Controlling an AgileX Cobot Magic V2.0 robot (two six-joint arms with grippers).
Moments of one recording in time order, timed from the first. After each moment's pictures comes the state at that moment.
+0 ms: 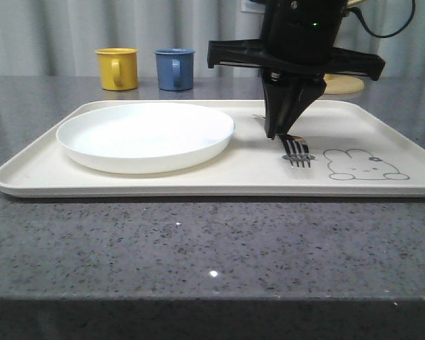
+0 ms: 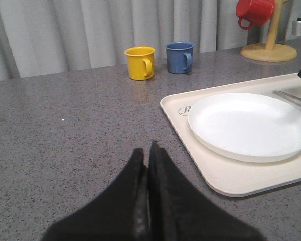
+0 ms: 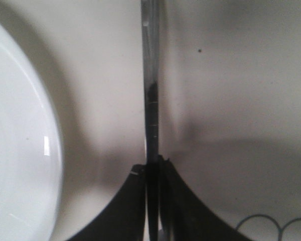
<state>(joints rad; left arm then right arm) -0.25 0.05 -0.40 0.00 0.56 0.10 0.51 1.81 -1.49 -0.05 0.96 0.56</state>
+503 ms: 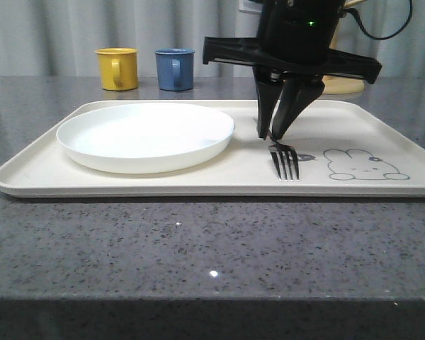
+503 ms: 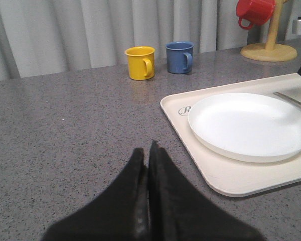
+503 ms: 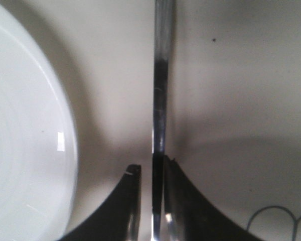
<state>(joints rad) -0.25 0.05 -0.40 0.00 0.56 0.10 0.50 1.80 -1.49 0.00 0.96 0.56</state>
